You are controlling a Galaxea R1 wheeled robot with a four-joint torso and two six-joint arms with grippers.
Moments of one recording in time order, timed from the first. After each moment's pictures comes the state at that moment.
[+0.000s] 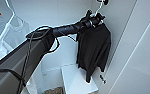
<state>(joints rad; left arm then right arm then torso) -0.29 3.16 -2.17 0.26 -0.18 -1.29 -1.57 3.09 -2.71 -0.65 0.08 0.74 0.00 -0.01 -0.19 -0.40</state>
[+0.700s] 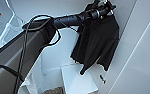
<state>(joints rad) -0.41 3.18 -2.12 0.29 -0.17 -1.28 -1.57 3.09 -2.71 -0.65 0.08 0.74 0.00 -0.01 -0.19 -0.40</state>
